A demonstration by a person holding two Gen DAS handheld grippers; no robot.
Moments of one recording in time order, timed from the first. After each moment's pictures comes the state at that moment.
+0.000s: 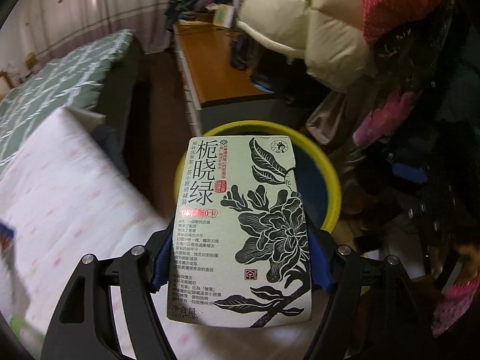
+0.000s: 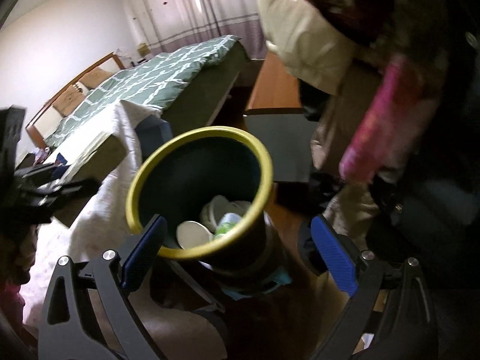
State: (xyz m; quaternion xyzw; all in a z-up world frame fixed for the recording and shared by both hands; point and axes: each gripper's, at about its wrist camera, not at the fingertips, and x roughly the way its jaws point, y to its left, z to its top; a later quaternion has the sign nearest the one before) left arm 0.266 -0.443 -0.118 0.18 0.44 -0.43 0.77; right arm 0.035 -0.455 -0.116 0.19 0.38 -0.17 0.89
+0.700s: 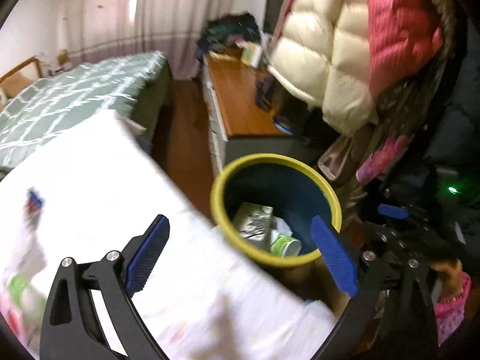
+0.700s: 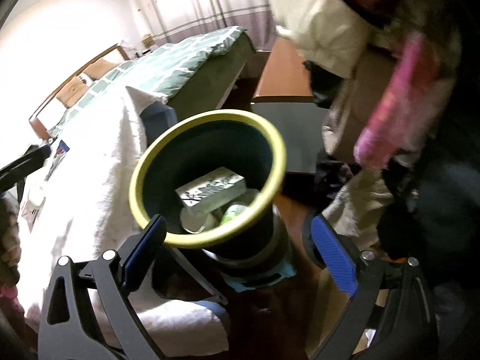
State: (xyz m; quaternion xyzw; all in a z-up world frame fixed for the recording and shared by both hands) left arm 0.246 -0.334 -0.077 0.08 0.37 -0.38 0.84; right arm 0.047 -0.436 -0.126 0.18 0.39 -0.15 0.89
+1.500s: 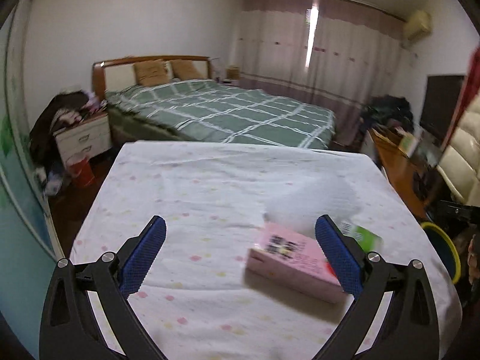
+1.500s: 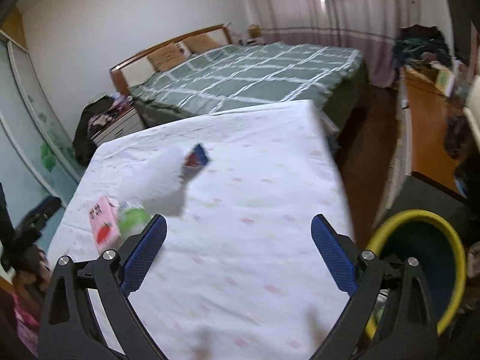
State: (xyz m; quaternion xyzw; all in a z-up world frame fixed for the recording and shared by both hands) left arm 0.275 0.048 -0.092 -0.06 0.28 -0.04 0.96; right arm 0.263 -0.197 -0.059 0.10 0.38 0.07 0.92
